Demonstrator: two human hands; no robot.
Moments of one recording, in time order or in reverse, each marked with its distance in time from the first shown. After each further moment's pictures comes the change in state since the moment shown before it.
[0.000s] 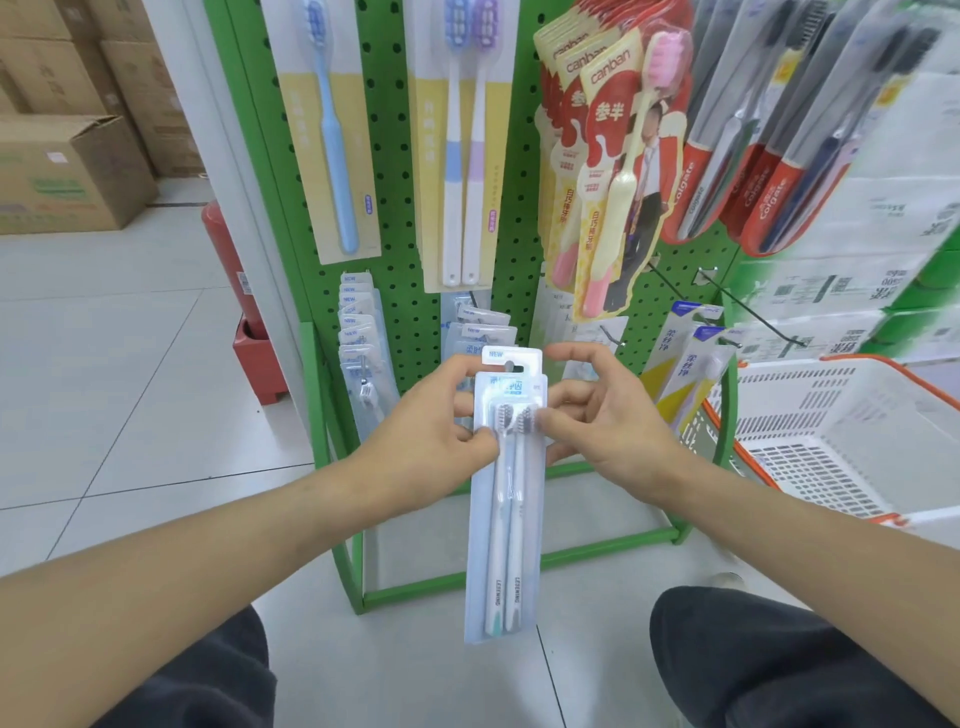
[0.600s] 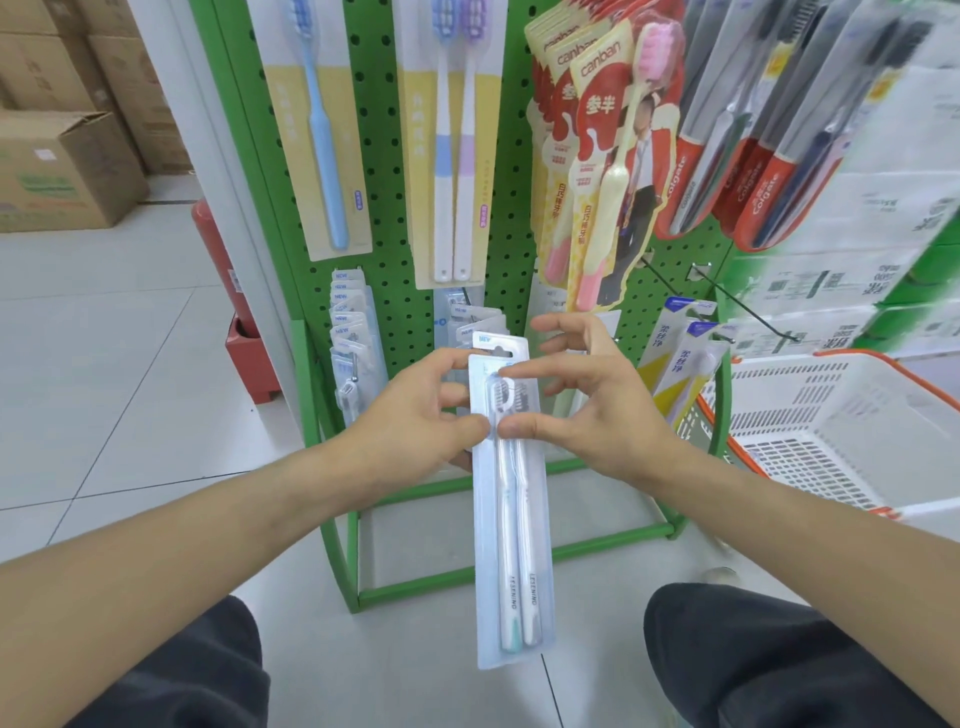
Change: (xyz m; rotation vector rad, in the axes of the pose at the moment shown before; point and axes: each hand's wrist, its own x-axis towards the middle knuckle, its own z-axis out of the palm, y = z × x) left_hand 0.004 0.009 -0.007 -0.247 -0.070 -0.063; right_hand 0.010 -0.001 -0.004 -0.444 0.032 -0.403
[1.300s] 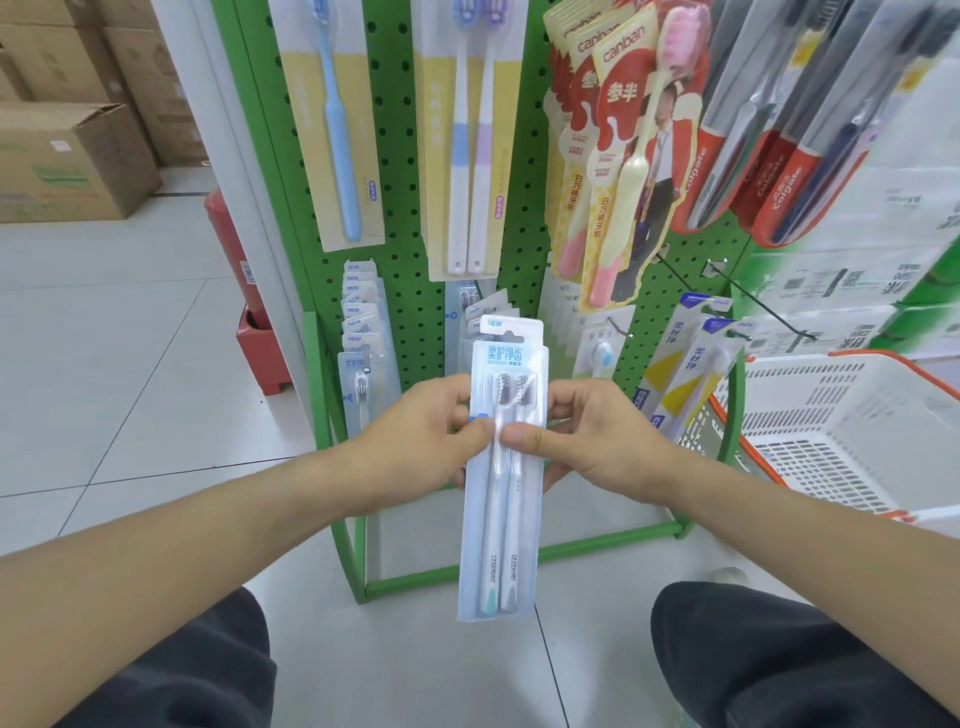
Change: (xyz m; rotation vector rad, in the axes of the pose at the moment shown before) left_hand -0.010 -0.007 -0.001 0.051 -0.128 -0.053; right_hand -0.014 -0.004 0.010 0.386 -0.287 0.475
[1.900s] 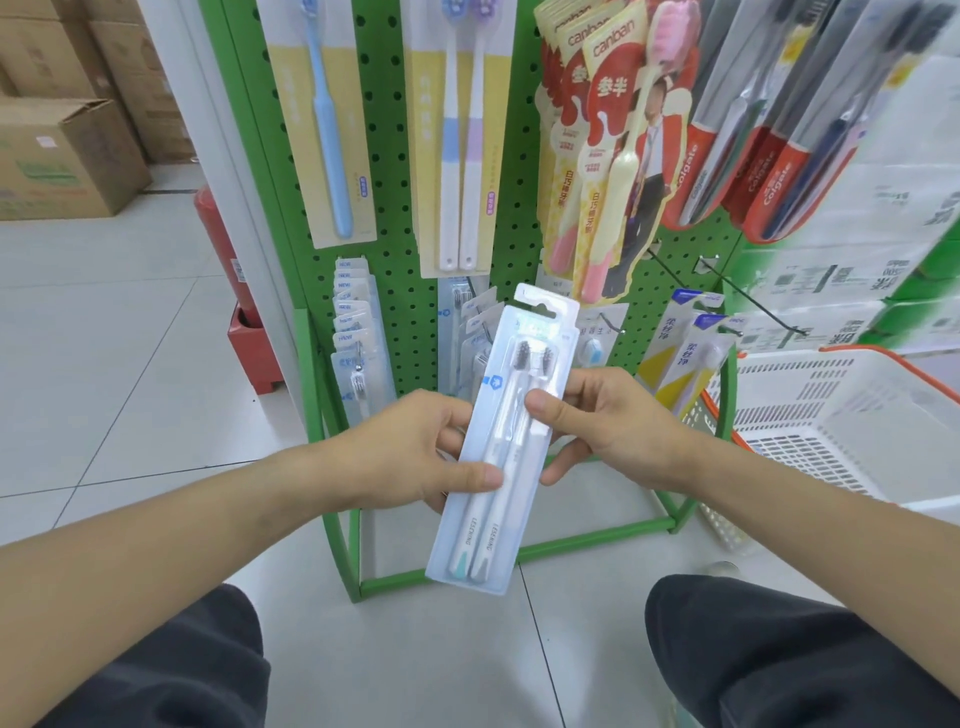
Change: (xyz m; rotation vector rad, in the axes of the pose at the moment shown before) left_hand 0.000 -0.006 -0.011 0.174 -0.160 -0.098; right_hand -0.003 -0.007 -0.017 0.049 -0.059 0.006
